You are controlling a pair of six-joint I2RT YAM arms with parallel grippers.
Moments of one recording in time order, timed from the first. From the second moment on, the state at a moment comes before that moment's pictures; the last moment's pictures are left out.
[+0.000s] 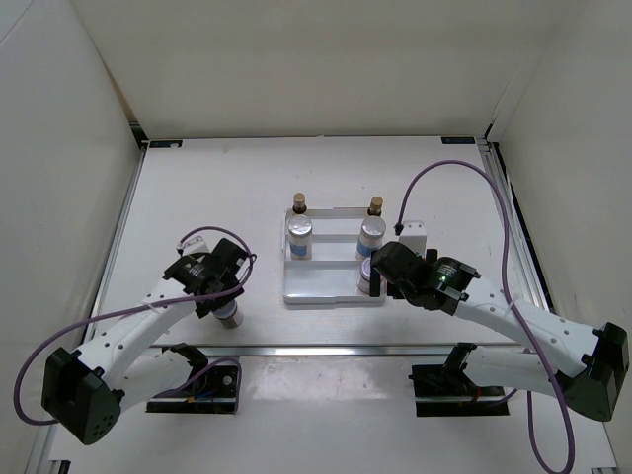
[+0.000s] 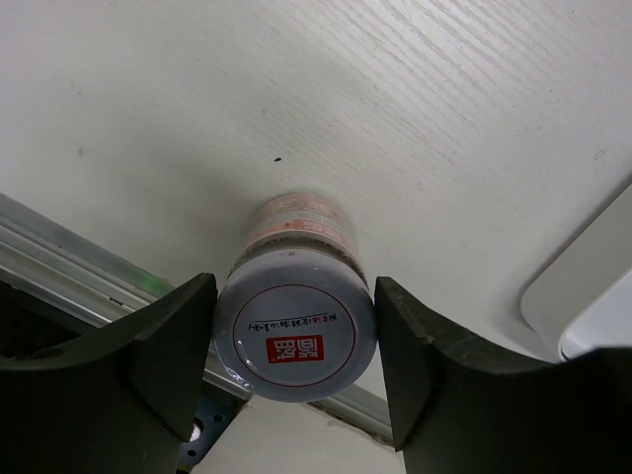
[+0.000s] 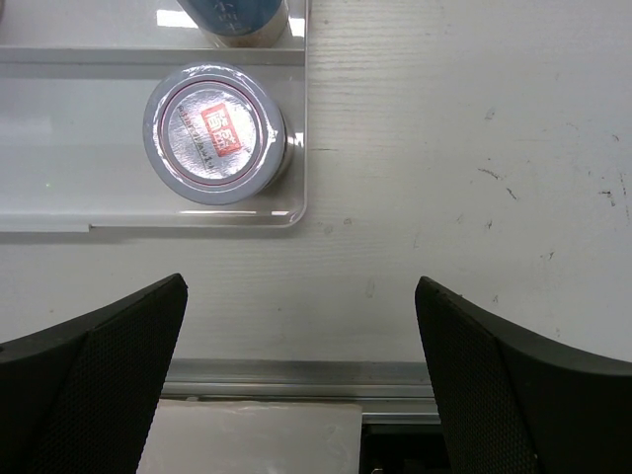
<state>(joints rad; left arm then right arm) -0.58 1.01 0.76 -1.06 -0.47 -1.10 0.98 1.05 0.90 -0.93 0.53 0.78</state>
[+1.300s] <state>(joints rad) -0.78 1.13 1.14 -1.08 -0.51 -0.97 0.98 1.03 0.88 -0.94 0.54 0.80</state>
